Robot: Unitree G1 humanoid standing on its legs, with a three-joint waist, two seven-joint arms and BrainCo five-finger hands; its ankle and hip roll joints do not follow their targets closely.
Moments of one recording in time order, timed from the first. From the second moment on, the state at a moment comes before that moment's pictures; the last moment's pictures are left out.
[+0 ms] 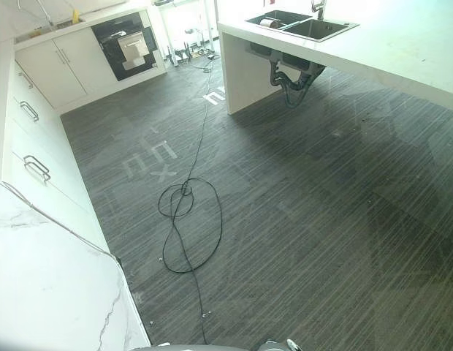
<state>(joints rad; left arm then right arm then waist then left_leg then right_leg) 0.03 0.19 -0.16 1.25 -0.33 0.14 -0.23 0.06 -0.28 0.06 1.31 0.61 0.11 0.33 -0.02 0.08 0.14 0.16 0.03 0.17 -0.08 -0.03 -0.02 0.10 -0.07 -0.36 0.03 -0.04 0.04</state>
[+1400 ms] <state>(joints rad) 0.07 0.24 -0.11 0.73 -0.49 -0.11 -0.24 0.06 -0.23 0.14 0.79 0.82 0.00 0.32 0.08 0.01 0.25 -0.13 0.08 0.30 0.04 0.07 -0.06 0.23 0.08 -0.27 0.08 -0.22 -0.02</state>
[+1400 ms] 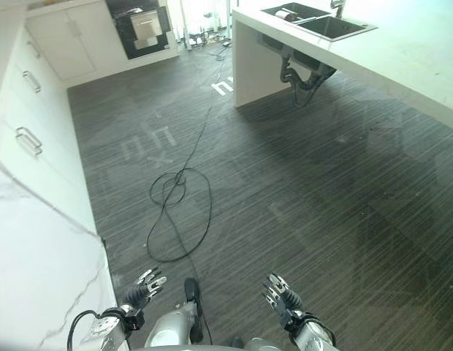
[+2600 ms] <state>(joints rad) 0.17 0.30 -0.15 0.57 -0.41 -0.07 -0.20 0.12 -0.25 0.18 0.55 0.79 -0.01 0.27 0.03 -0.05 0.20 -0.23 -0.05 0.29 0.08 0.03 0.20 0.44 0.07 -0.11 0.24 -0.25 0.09</state>
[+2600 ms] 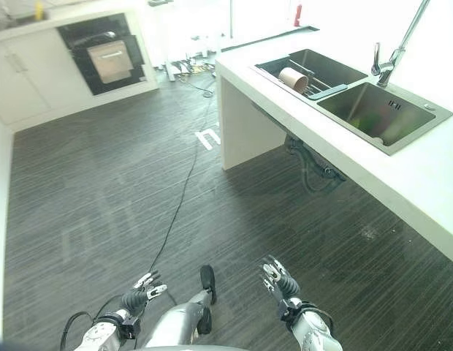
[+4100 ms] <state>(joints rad) 0.08 0.39 -0.20 0.53 -0.33 -0.05 -0.20 0.16 -0.21 0.11 0.59 0.81 -0.04 0.25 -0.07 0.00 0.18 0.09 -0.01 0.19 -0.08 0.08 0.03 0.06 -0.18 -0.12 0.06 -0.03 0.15</state>
